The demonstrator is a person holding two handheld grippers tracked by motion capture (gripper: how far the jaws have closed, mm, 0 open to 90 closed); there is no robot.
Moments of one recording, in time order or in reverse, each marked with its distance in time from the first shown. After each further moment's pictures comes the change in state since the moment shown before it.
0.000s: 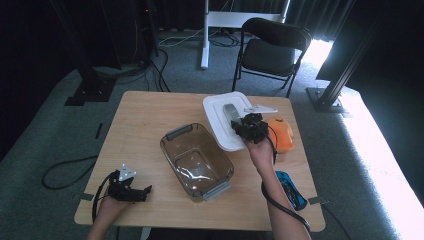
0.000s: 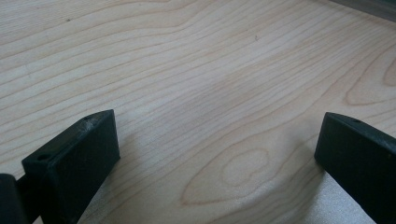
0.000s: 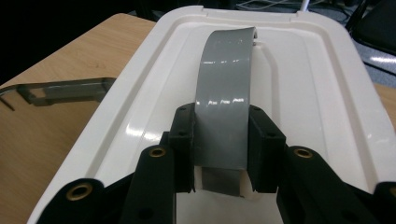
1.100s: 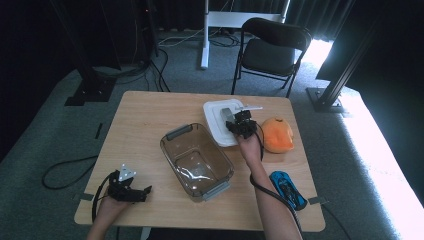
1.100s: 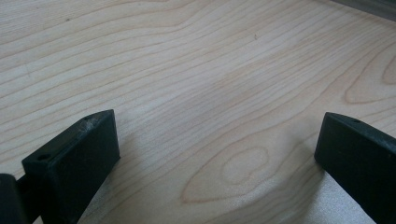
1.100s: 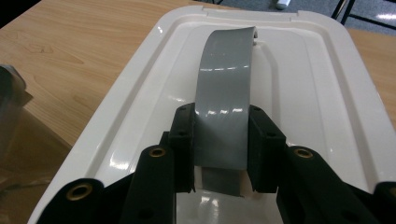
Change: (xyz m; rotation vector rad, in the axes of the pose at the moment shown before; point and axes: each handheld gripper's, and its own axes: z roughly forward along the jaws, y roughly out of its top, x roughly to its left) left arm 0.000 0.000 -0.001 0.001 -0.002 0.004; right arm -0.022 -0.017 0.086 0.103 -0.034 0.080
